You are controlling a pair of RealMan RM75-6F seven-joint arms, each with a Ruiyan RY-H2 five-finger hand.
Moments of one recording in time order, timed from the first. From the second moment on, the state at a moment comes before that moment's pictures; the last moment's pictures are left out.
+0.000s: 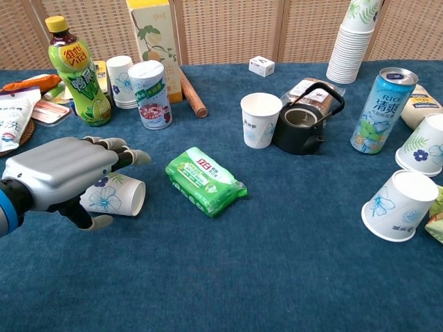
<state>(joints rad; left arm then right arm) -0.52 -1.64 -0.01 -1.77 1.07 1.20 0.95 -0.08 -1.01 0.01 -1.69 -1.66 1.68 0.15</state>
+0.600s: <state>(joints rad) -0.51 -1.62 -0.02 -1.77 1.11 1.23 0.81 -0.07 -1.01 0.01 -1.69 -1.66 1.68 0.15</state>
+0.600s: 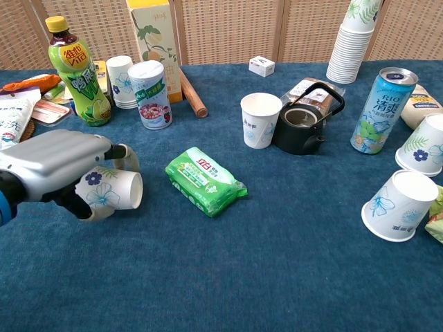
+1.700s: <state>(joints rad) -0.33 -1.64 -0.03 -1.44 1.42 1.31 -0.34 -0.07 -1.02 0.00 -1.70 -1.68 1.67 0.11</state>
